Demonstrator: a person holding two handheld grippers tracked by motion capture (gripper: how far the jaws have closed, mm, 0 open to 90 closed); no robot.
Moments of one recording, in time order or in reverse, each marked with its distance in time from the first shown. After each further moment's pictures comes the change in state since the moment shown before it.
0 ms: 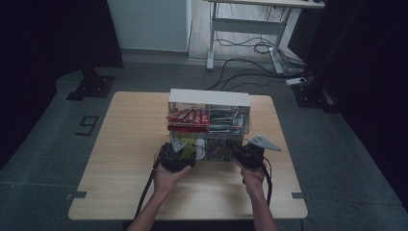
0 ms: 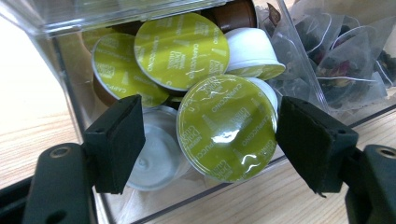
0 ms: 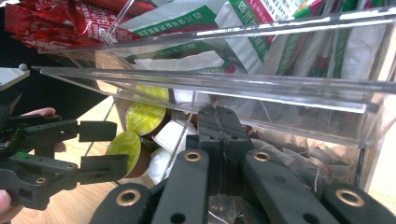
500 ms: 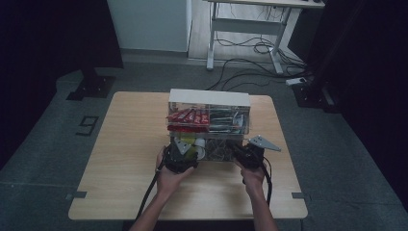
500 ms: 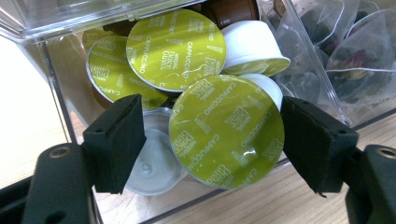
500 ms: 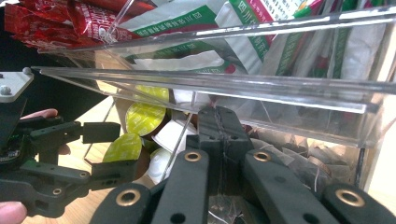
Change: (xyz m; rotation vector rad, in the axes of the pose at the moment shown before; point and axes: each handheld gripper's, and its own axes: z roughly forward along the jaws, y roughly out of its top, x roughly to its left) left arm -0.011 -0.002 0.005 0.010 0.074 0.068; right arm 0.000 0.000 0.000 0.000 -0.002 0.000
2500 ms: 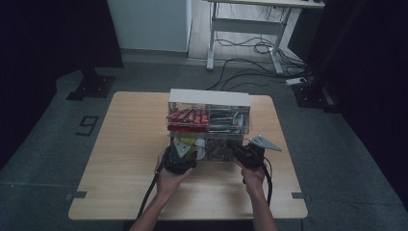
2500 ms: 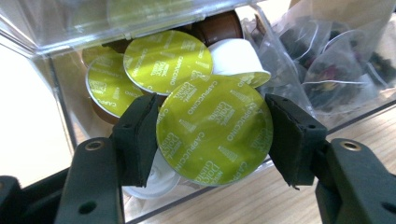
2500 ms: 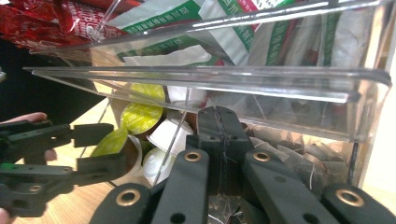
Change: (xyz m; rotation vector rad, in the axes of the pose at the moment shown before) left arm -0.002 -0.002 -0.011 -0.074 -0.031 -0.015; right arm -0.005 -0.002 0.001 0.000 -0.005 0.017
